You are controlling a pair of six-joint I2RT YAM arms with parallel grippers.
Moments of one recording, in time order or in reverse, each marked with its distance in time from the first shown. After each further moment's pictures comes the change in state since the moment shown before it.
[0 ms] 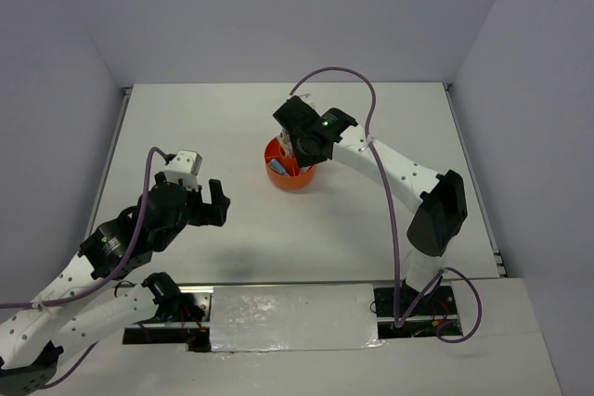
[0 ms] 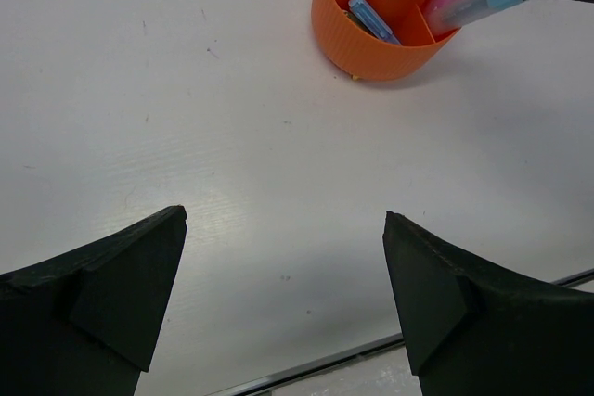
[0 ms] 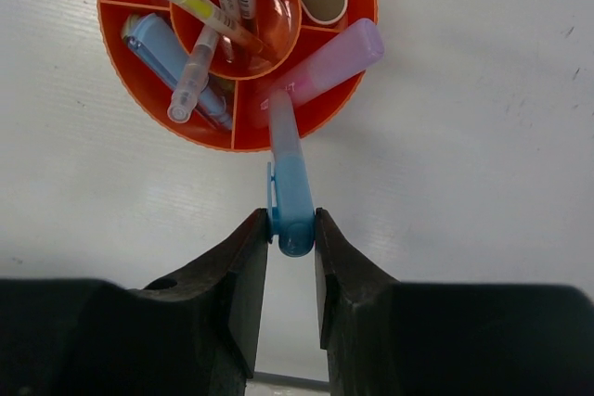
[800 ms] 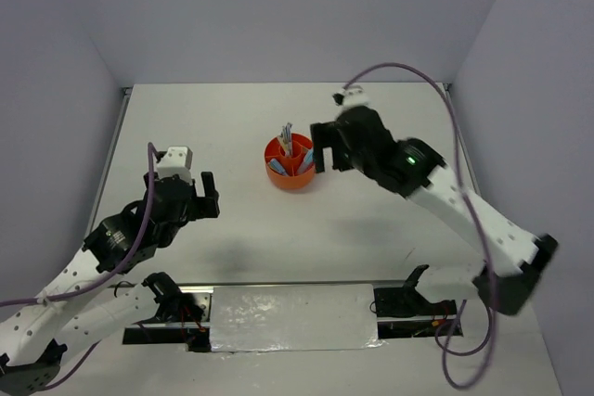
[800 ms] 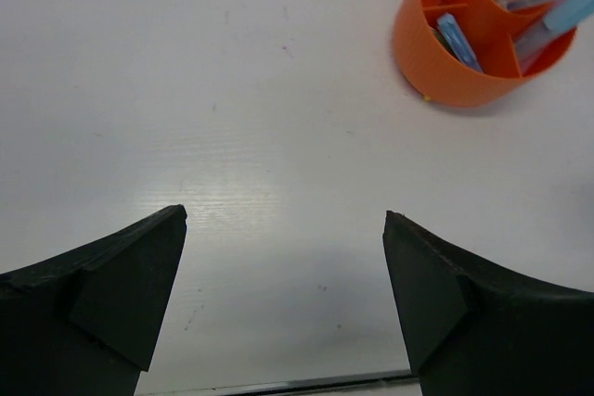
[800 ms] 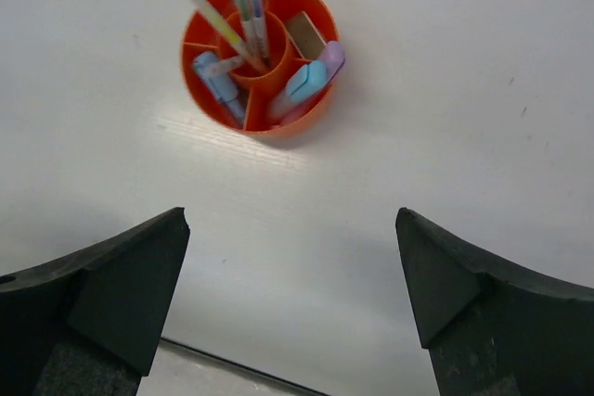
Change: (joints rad) left arm 0.032 0.034 0.013 -0.049 -0.113 -0.056; right arm -0.035 -0.390 -0.186 0.143 -0.019 -0.043
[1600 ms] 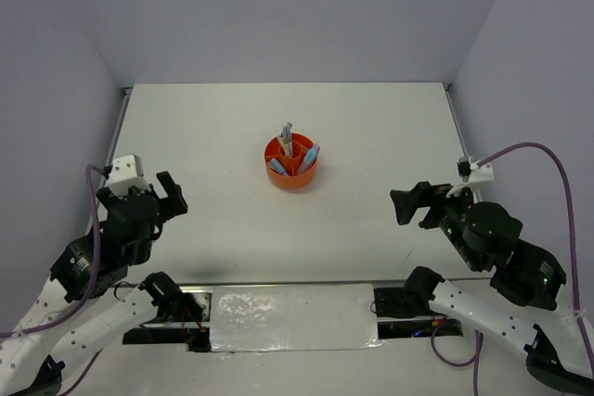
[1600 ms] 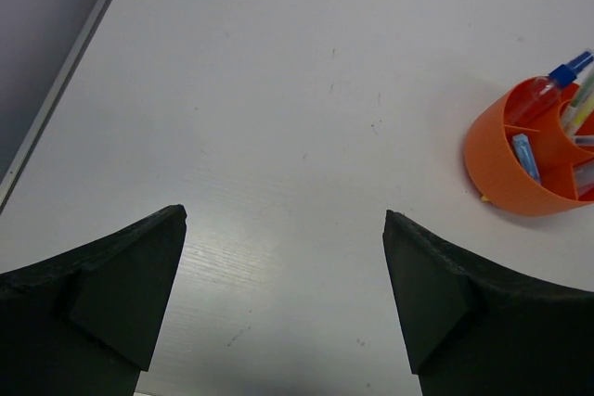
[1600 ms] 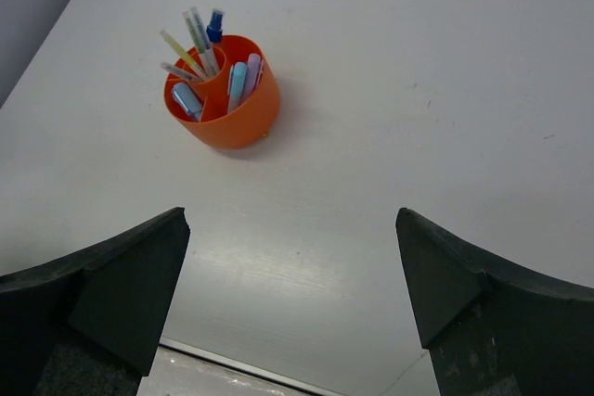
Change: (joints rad) left arm 0.038 -0.174 0.035 -0.109 -0.290 -0.082; right arm 0.095 -0.953 -0.481 -0.047 0.198 0.023
